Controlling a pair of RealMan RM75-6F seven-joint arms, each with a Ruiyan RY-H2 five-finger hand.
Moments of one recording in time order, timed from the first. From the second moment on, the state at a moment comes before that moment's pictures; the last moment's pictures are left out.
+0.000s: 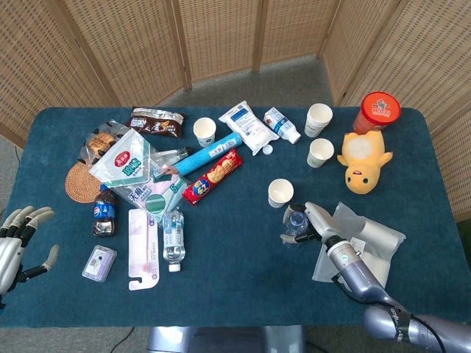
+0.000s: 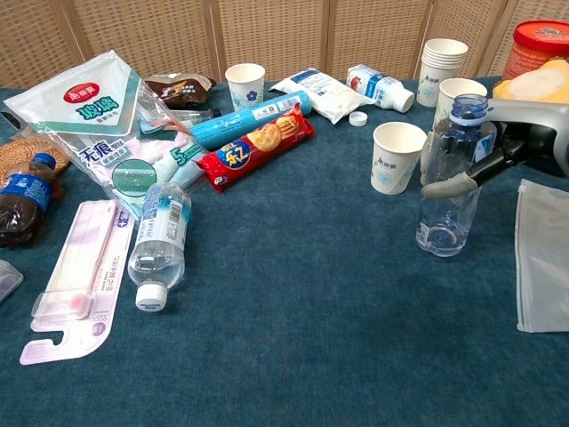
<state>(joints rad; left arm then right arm) -0.09 -1.03 0.00 -1.72 1.55 1.47 -0.20 0.58 -1.37 0.23 -1.66 -1.07 0.83 0.26</state>
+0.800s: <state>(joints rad) -0.09 -1.02 -0.01 -1.73 1.55 1.48 -0.20 0.57 -1.35 0.21 -1.63 -1.18 0.79 0.40</state>
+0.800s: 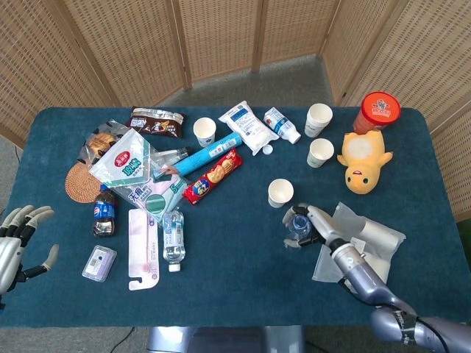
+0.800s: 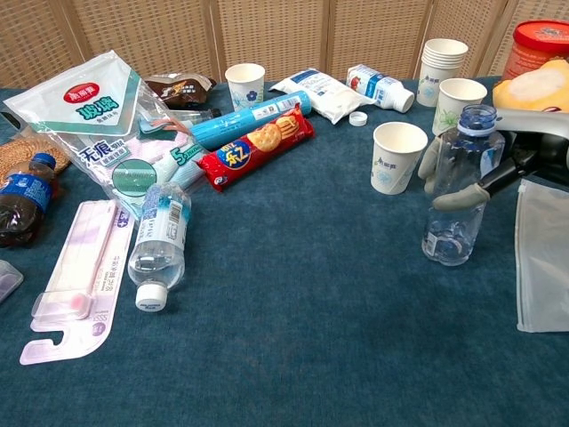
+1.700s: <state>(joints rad) -0.09 -1.03 -0.01 -1.73 1.56 1.48 -0.20 0.56 -1.28 0.17 -1.67 -1.26 0.79 0.45</state>
